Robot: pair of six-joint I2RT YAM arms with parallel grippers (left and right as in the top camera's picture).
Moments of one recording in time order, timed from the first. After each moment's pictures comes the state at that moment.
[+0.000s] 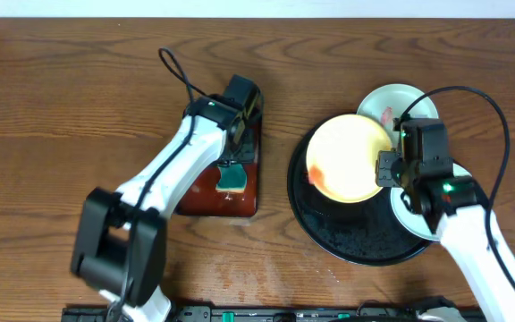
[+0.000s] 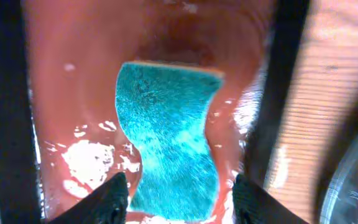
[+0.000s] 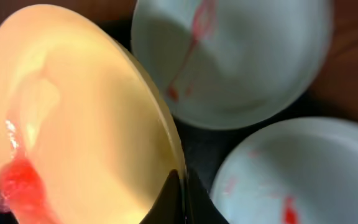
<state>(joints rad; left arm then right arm) -0.43 1.78 1.34 -0.92 -0.06 -0.48 0.22 1.19 0.84 -0.58 0.18 0.22</state>
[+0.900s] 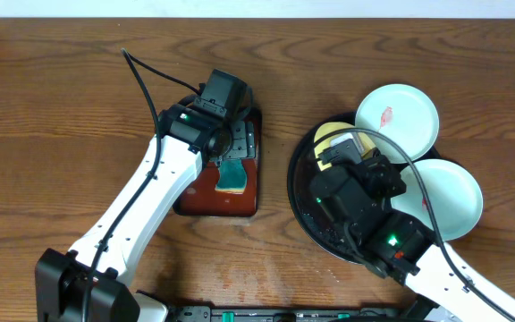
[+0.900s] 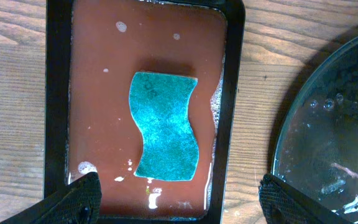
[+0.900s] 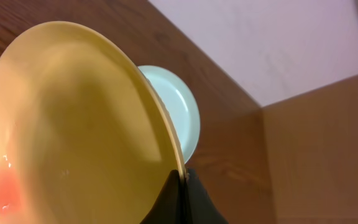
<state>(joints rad) -0.43 1.57 1.34 -0.97 -0.05 -0.48 0.83 1.13 0.84 -0.56 0.99 -0.14</state>
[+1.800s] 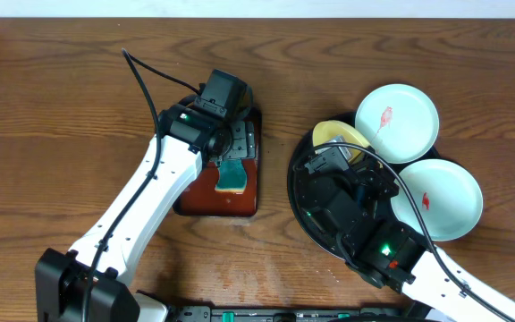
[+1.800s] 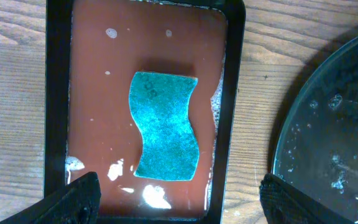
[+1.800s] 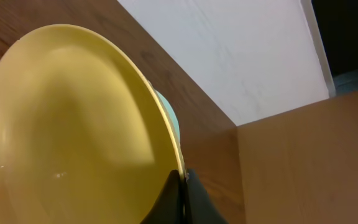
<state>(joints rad) -0.43 1.57 1.34 -0.97 -0.05 -0.48 0.91 1.13 0.84 -0.51 1.09 -0.22</state>
